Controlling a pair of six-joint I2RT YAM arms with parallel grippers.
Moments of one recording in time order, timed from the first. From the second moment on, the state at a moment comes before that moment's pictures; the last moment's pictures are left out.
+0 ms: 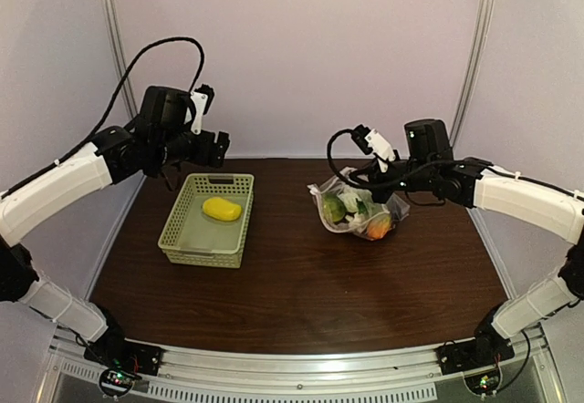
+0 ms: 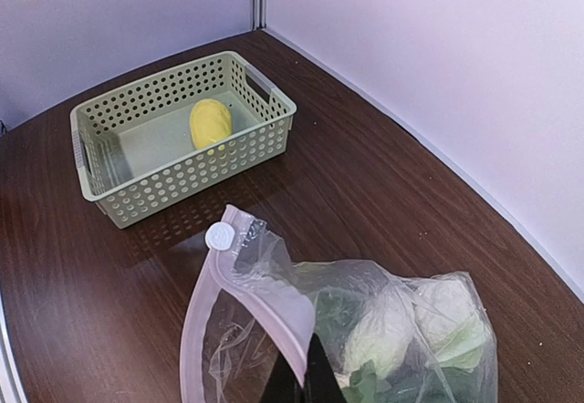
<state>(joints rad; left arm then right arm) -0.66 1.39 1.37 -0.50 -0.37 -0.09 0.60 1.38 1.11 -0.19 -0.25 -0.20</state>
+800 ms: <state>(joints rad) -0.90 1.54 0.97 0.29 0.21 -0.04 0.60 1.56 1.10 -0.15 -0.33 -0.18</state>
